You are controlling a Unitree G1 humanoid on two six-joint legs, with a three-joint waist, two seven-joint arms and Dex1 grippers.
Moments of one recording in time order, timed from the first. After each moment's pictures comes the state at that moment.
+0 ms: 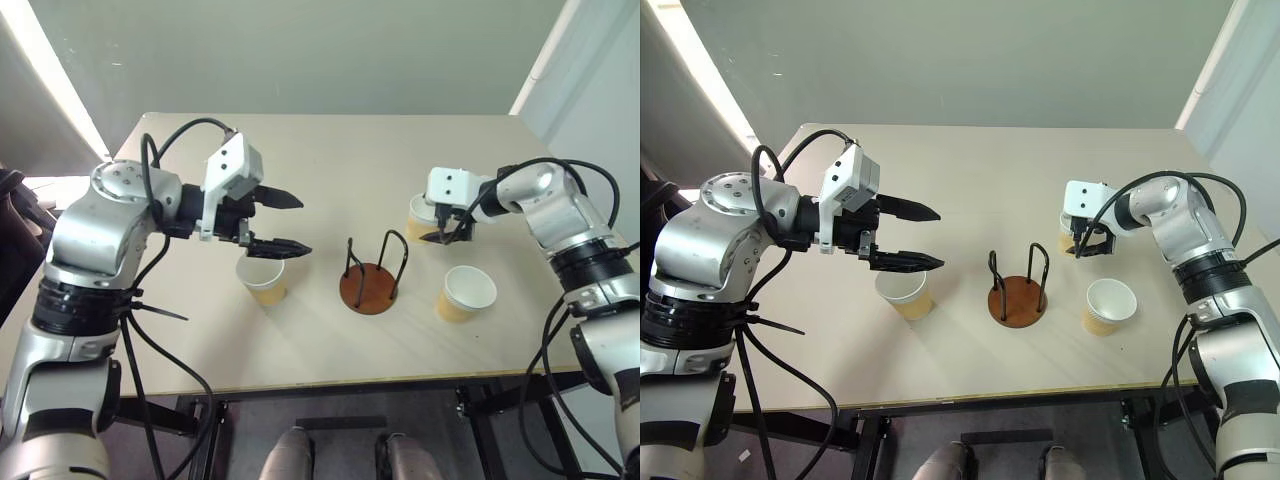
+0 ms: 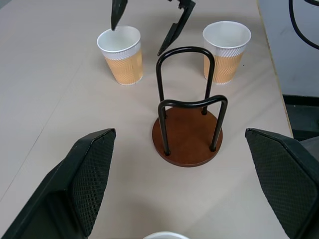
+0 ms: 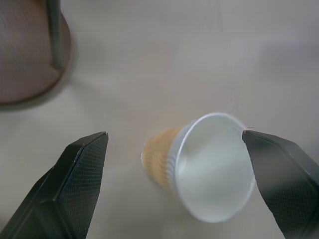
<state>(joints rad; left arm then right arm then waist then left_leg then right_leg) -0.86 0.85 -0.08 -0.06 -0.41 0.70 -1.30 -1.11 -0.72 0.42 0.60 -0.21 0.08 1.17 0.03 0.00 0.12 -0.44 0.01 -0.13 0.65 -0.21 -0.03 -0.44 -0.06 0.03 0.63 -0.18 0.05</state>
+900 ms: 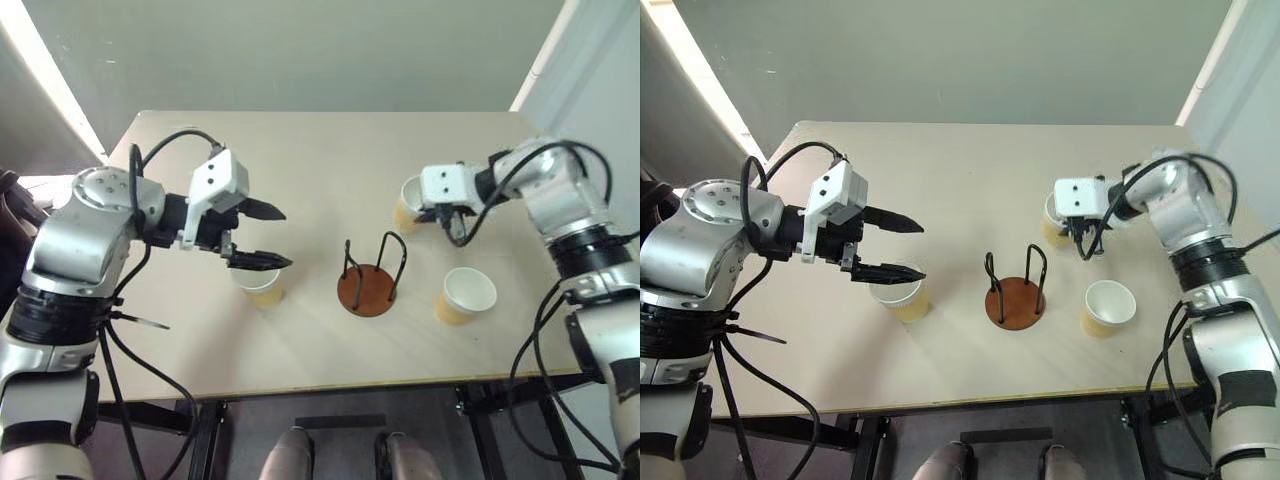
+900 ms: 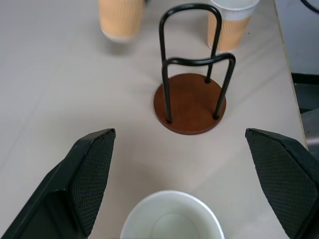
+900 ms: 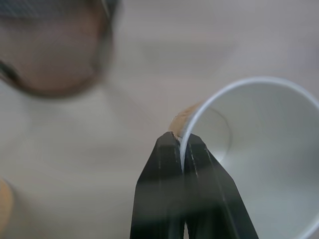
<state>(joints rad) -0.80 0.93 -0.09 -0.05 -0.39 0.64 -1.35 -1.15 -0.73 0.33 0.37 -0.16 0.09 1.43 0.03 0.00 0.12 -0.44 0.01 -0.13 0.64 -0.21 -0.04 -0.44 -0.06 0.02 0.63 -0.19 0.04</state>
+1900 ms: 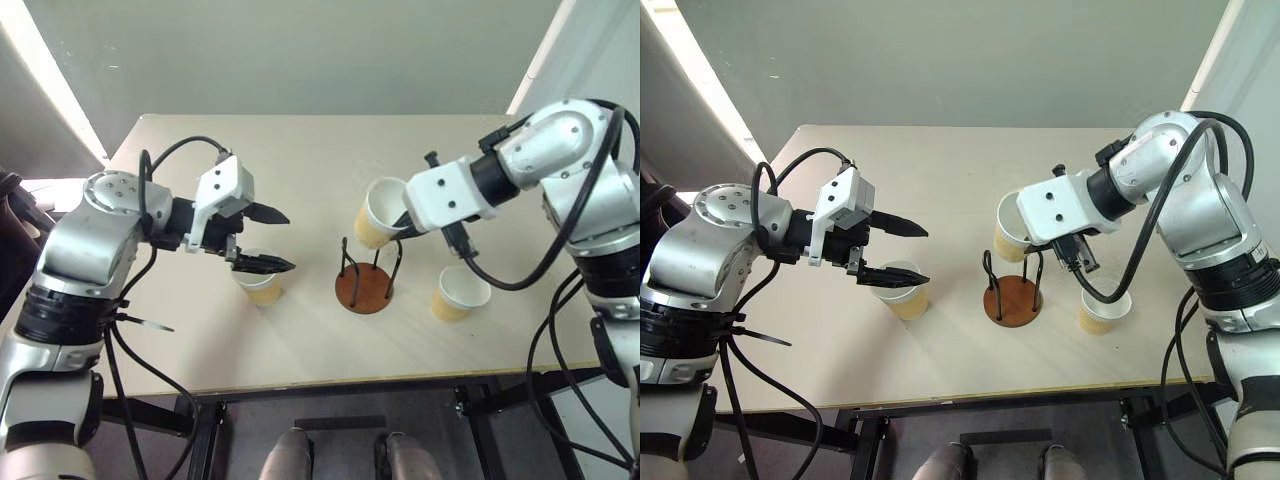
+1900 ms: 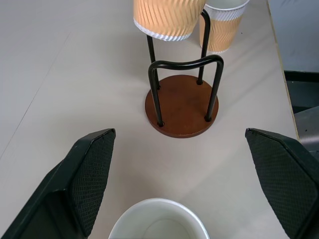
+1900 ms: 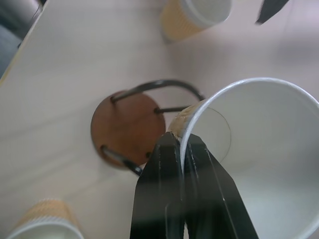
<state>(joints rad) -0.80 0.92 -0.11 -0.04 -0.39 0.62 -1.35 -1.14 -0.81 0.39 -0.09 -0.01 0.23 1.59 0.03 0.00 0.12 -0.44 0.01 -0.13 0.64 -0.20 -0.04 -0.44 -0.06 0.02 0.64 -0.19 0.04</state>
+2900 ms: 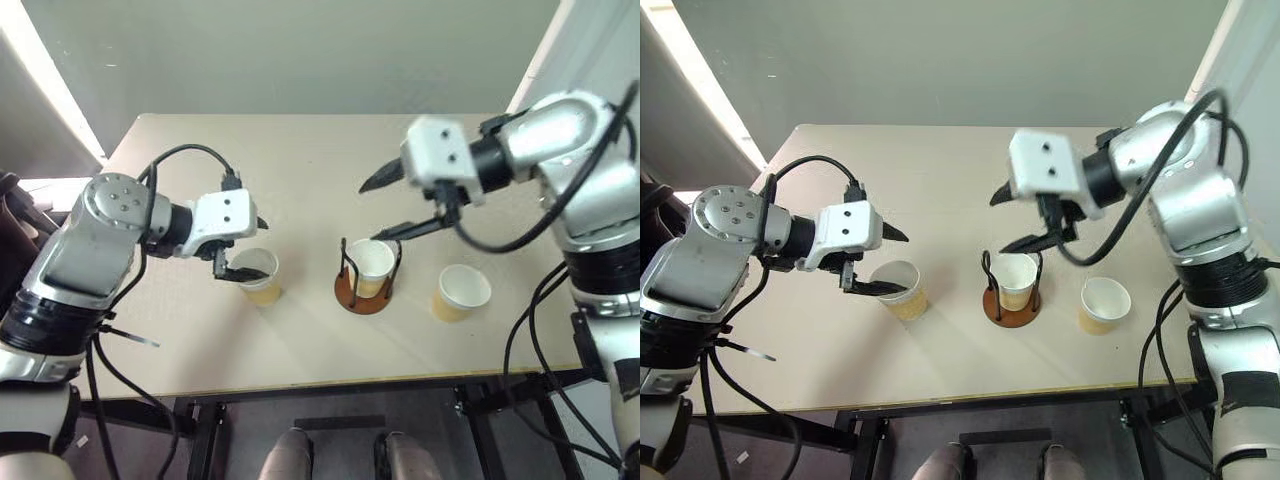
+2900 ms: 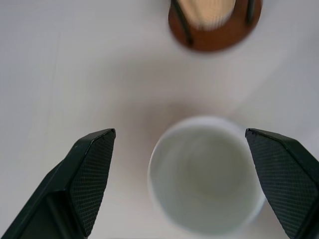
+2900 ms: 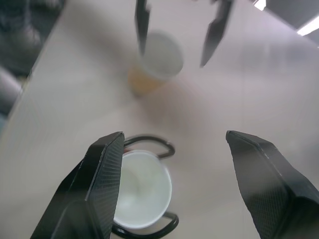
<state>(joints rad) -0.76 1.04 -0.22 -0.08 -0.05 0.35 -1.30 -1.16 -0.73 0.24 -0.11 0.19 0.57 1.47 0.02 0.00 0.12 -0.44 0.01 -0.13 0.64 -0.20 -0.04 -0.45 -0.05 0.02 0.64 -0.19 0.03</state>
